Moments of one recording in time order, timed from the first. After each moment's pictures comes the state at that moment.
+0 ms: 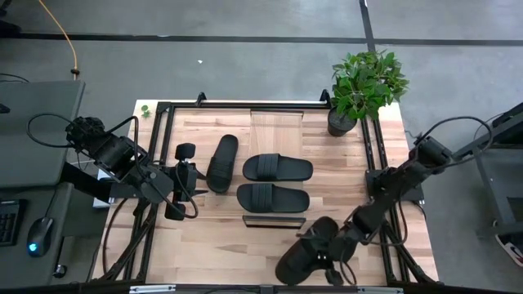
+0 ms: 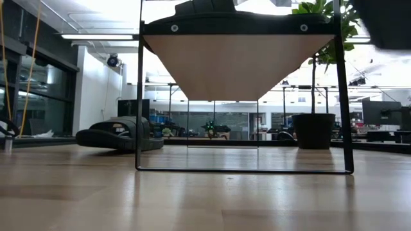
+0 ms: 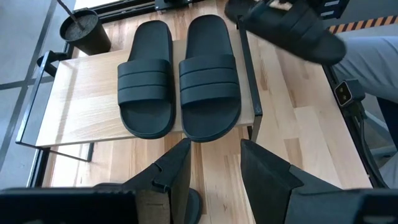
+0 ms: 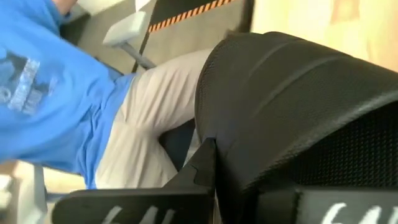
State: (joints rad) left arm -0.47 1.30 1.67 -1.26 -0.47 -0.26; right arm 0.77 1.58 0.96 0.01 0.05 0.70
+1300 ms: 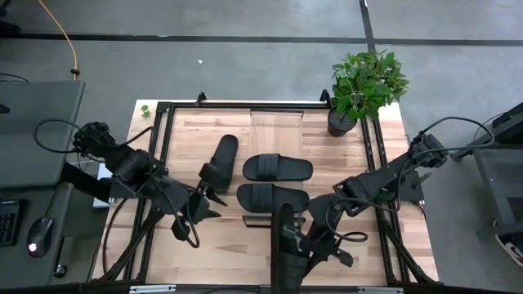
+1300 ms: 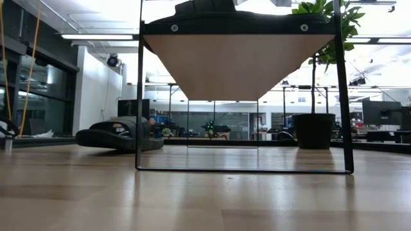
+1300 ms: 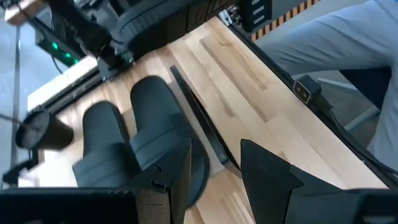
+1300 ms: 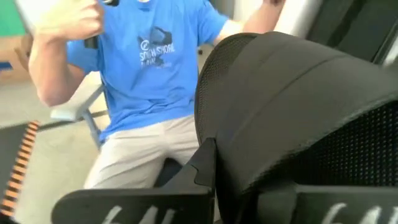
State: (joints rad) left arm -0.47 1.40 1.67 -1.01 -0.30 0.18; right arm 0.51 1.58 1.44 -0.24 -0.60 -0.30
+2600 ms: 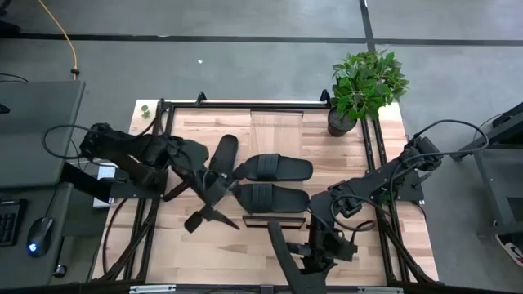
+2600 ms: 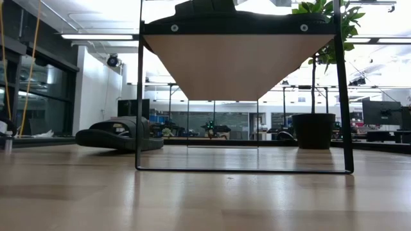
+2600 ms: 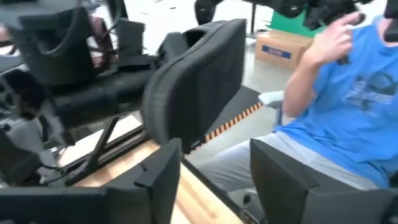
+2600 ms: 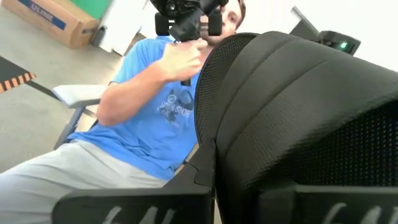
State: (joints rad) left arm -0.22 1.47 1.67 -0.50 0.35 0.20; right arm 0.50 1.64 1.44 0.12 -0.94 -0.77
